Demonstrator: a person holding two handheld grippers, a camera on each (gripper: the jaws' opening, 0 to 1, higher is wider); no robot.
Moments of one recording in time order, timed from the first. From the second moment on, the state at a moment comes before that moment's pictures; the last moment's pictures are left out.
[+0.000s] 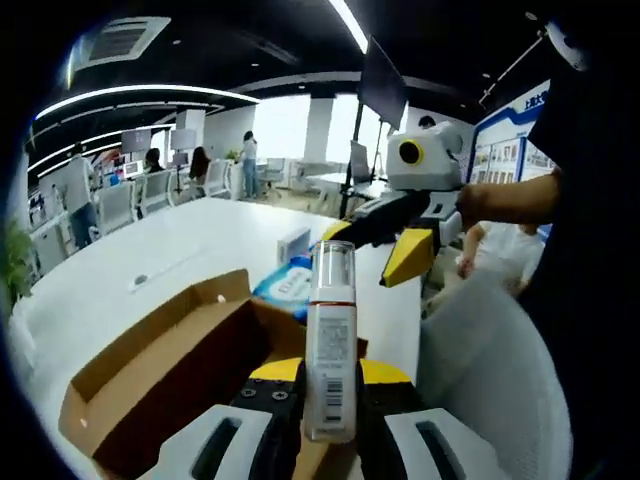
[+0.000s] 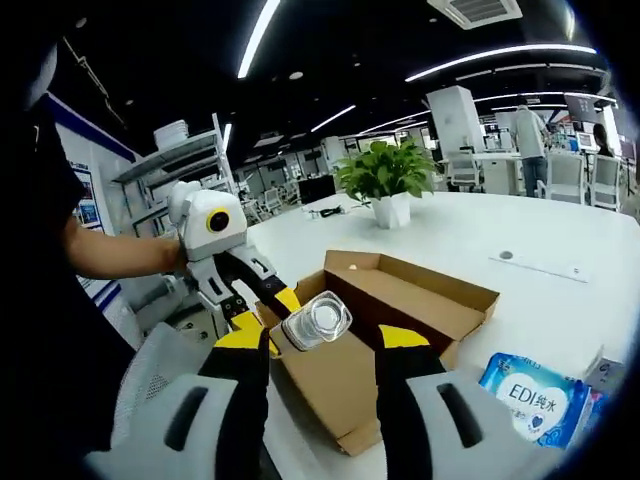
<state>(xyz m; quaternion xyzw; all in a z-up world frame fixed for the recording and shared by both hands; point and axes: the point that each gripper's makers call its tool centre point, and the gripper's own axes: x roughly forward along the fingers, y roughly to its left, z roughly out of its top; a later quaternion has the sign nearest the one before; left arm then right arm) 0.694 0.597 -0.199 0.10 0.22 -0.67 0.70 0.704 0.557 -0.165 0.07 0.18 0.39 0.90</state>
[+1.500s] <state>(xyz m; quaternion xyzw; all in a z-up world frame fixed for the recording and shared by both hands) 0.698 0.568 -0.200 0.12 0.19 -0.67 0.71 0.719 0.565 -0.142 0.03 0.17 0.38 0.91</state>
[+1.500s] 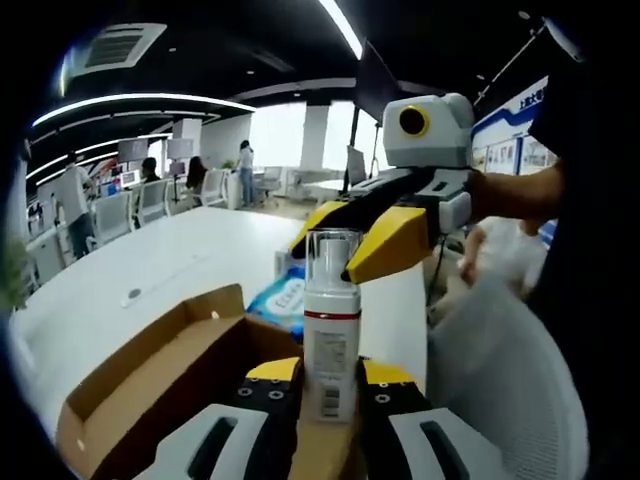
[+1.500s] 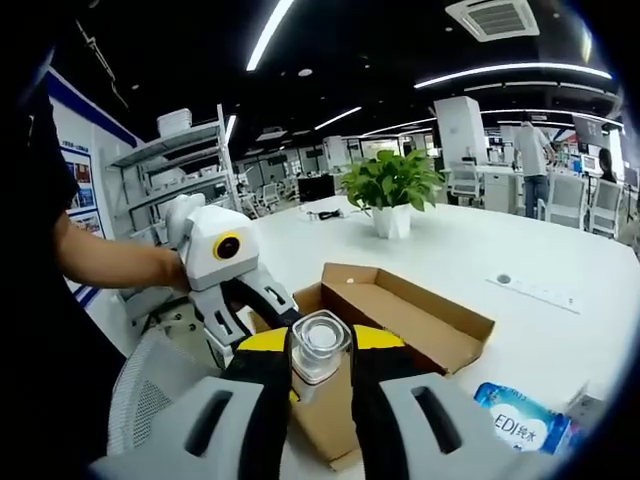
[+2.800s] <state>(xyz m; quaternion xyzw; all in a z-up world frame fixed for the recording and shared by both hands) 0.746 0.648 -0.188 0.14 0.20 -0.56 0.79 0.765 0.457 -0.123 -0.04 0.16 0.32 0.94</state>
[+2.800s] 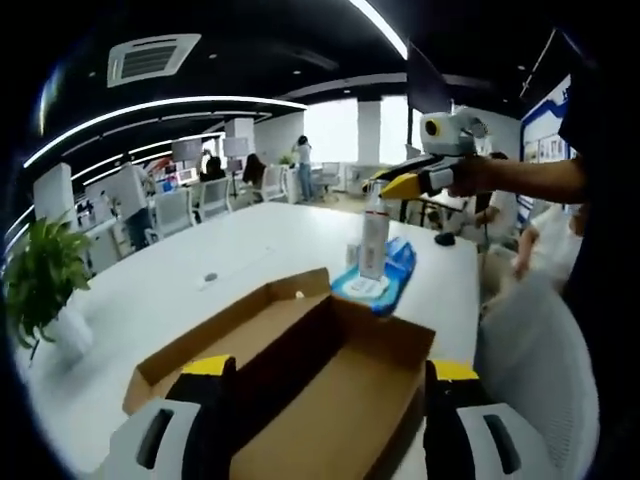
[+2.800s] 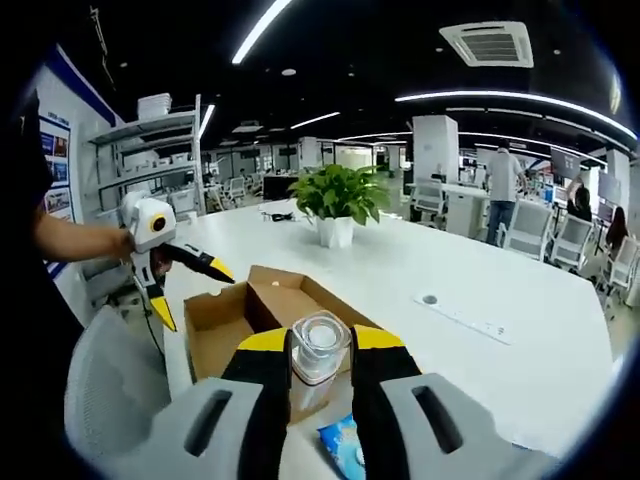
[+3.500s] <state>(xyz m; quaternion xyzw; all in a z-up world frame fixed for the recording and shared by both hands) 0.754 0.696 -0.177 0.11 0.21 -0.49 0.84 0.822 0.398 -0.153 -0.10 0.17 0.30 0.93</state>
